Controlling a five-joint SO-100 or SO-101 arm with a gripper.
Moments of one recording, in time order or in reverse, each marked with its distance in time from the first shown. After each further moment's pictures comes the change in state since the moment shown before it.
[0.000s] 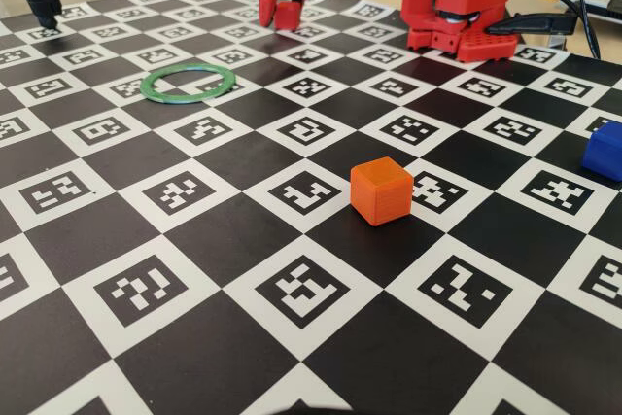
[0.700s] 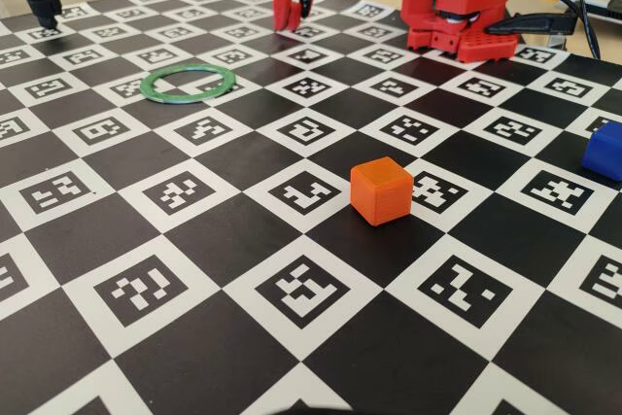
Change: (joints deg) arm 0.0 0.0 0.0 4.8 -7.7
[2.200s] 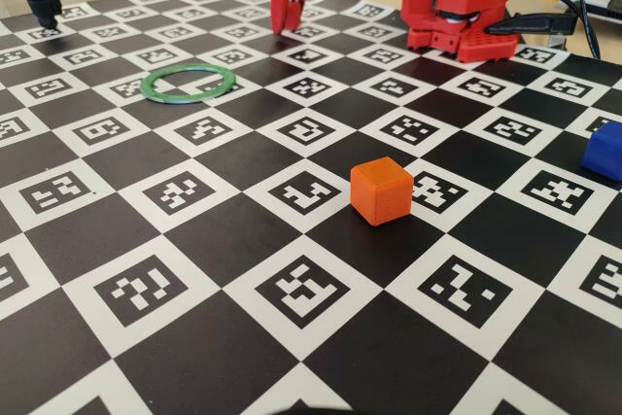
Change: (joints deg) arm 0.0 -4.0 -2.2 -4.1 -3.8
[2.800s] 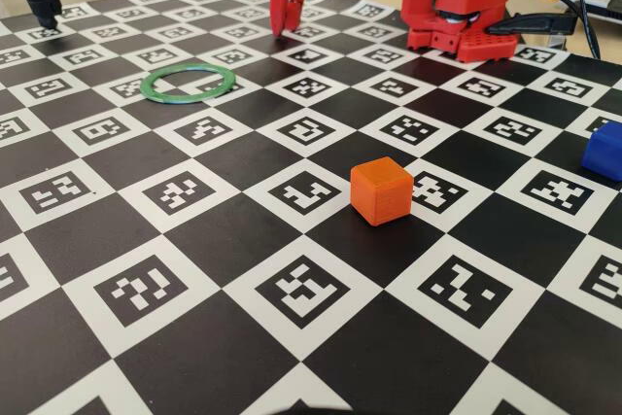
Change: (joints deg) arm -1.2 0.0 -0.1 0.0 1.8
